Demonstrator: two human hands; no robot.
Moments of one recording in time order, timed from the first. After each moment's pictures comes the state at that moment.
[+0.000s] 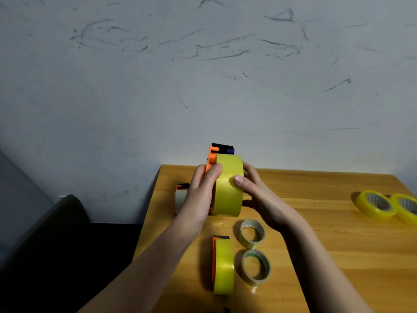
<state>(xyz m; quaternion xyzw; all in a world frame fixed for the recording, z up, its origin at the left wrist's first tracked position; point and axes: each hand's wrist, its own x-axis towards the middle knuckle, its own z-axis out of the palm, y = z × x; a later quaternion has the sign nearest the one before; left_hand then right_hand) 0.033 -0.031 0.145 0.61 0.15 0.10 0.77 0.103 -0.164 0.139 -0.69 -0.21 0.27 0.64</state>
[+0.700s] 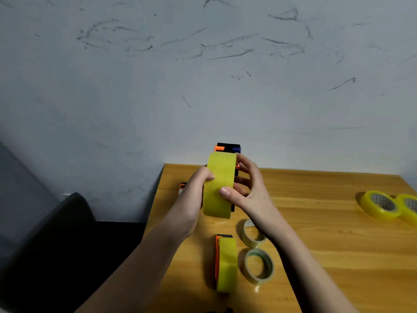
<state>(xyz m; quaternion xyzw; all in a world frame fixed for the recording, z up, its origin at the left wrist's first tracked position) 0.017 -0.017 0.161 0.60 0.19 0.01 0.78 0.075 -0.149 0.133 -0.73 -0.25 0.10 0.63</state>
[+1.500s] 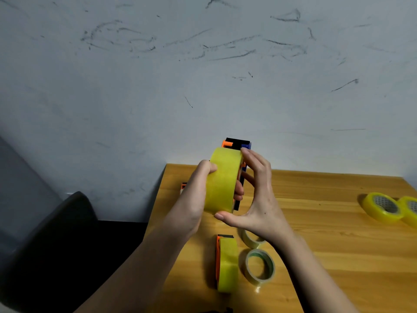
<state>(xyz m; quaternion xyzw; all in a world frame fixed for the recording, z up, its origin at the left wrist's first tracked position) 0.010 -0.025 0.175 0.60 0.07 0.02 0.80 0.073 -0.160 0.136 -0.75 -0.42 -0.10 0.50</state>
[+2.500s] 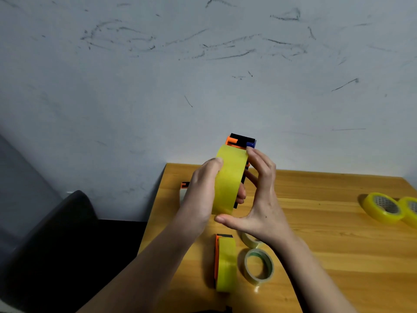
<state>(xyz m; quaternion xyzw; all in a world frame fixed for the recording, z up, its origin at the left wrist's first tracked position) 0.010 -0.040 0.181 0.65 0.12 0.11 0.74 0.068 -0.165 0.138 -0.74 -0.43 -0.13 0.51</state>
